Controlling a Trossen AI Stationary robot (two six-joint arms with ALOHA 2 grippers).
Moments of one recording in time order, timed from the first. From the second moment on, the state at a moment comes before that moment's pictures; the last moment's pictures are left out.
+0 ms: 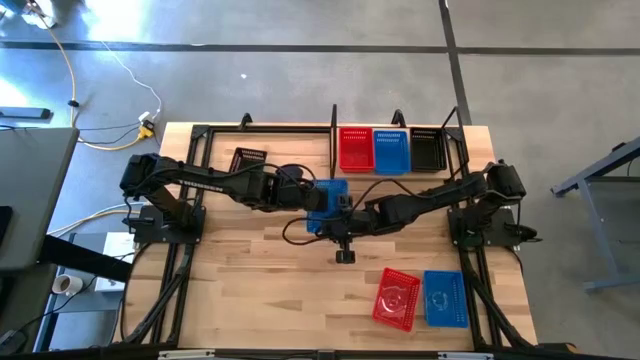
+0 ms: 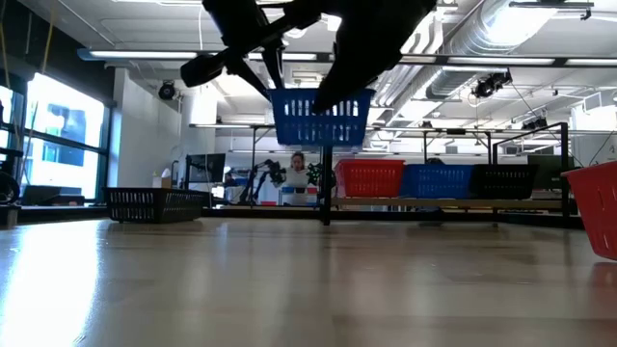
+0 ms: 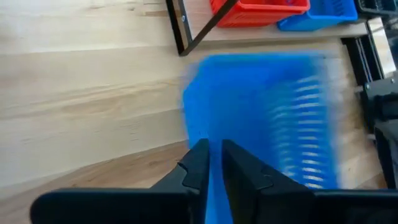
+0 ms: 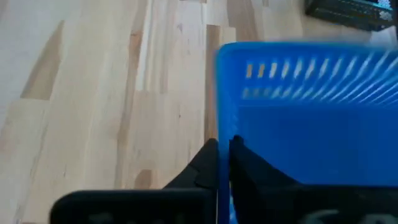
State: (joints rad) left arm 0.04 1.64 1.34 -0.75 -0.45 -1.37; right arm 0.19 1.74 1.30 -0.44 0.19 0.05
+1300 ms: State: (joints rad) left arm 0.05 1.57 1.34 -0.74 -0.30 -0.82; right arm 0.44 1.46 1.29 -1.01 0.58 0.43
